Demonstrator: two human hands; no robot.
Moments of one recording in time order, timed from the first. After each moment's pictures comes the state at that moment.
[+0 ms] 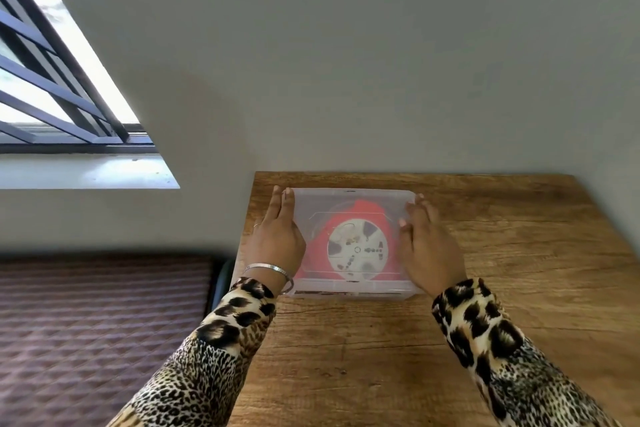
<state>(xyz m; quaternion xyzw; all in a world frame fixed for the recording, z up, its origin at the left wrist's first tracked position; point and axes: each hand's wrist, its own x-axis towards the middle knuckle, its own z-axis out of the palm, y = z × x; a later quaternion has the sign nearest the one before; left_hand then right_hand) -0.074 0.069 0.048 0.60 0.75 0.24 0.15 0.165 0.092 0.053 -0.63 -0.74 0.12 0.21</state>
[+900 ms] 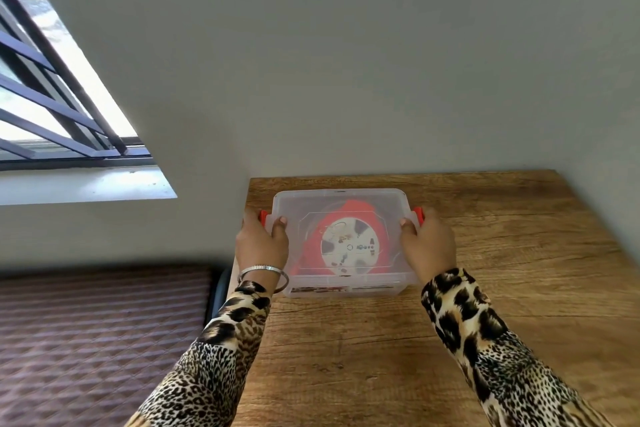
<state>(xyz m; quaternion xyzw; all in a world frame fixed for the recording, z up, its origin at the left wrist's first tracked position) -0.070 0.060 0.056 0.39 0.81 0.39 0.19 0.163 0.097 0.056 -0.74 -0.57 0.22 0.29</state>
